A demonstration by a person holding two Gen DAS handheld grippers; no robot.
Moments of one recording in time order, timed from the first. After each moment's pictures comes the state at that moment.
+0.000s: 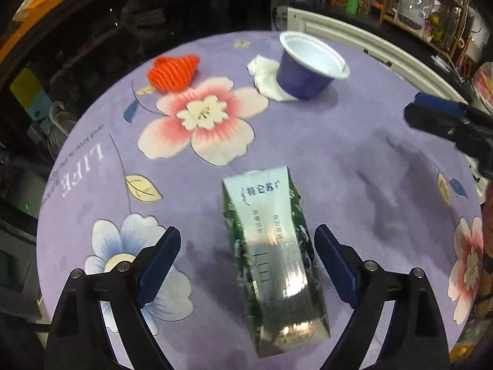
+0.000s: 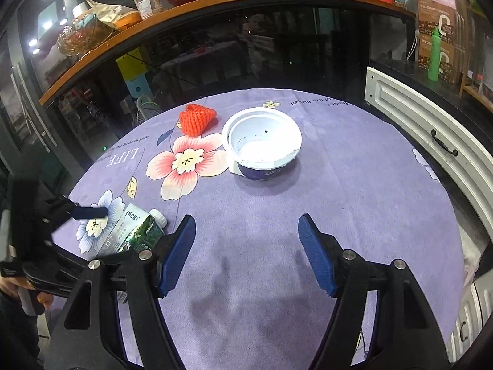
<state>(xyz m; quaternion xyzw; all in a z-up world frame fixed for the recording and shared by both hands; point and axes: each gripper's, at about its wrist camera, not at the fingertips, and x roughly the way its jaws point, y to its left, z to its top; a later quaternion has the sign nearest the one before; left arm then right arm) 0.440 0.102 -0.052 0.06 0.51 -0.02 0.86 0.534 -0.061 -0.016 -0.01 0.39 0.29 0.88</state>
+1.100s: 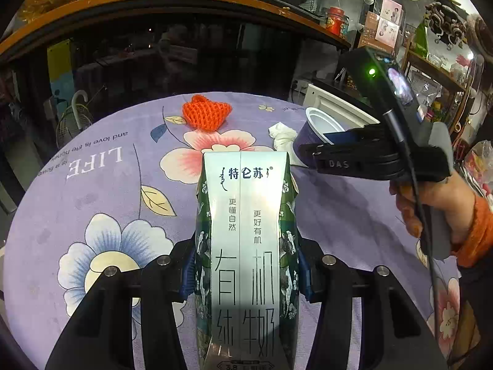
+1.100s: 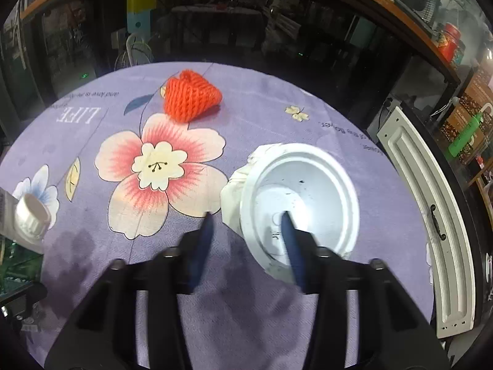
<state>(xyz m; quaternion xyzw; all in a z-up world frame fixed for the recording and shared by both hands) 0.403 0.142 -0.040 -0.08 0.36 0.00 0.93 0.617 0.066 -0.045 -0.22 0.40 0.25 0.86</state>
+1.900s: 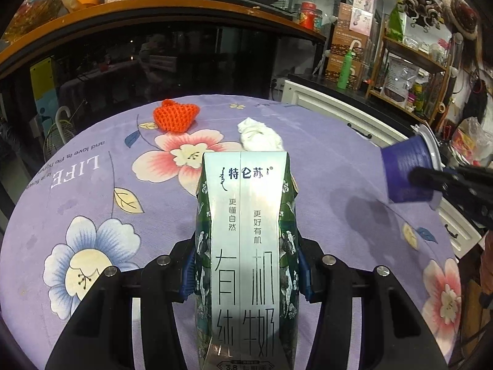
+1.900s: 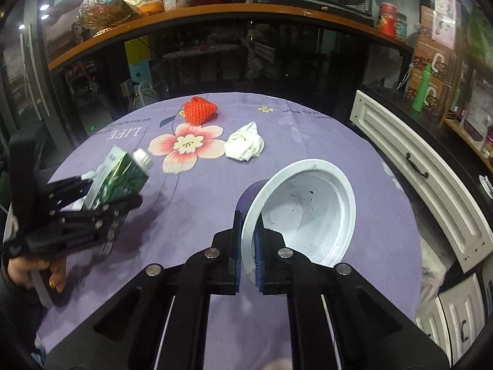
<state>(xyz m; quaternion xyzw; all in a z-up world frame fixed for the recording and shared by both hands) 0.385 0.100 -0.041 -0.04 0.34 -0.04 0.94 0.454 -0.088 0.007 -0.08 0.35 0.26 0.90</state>
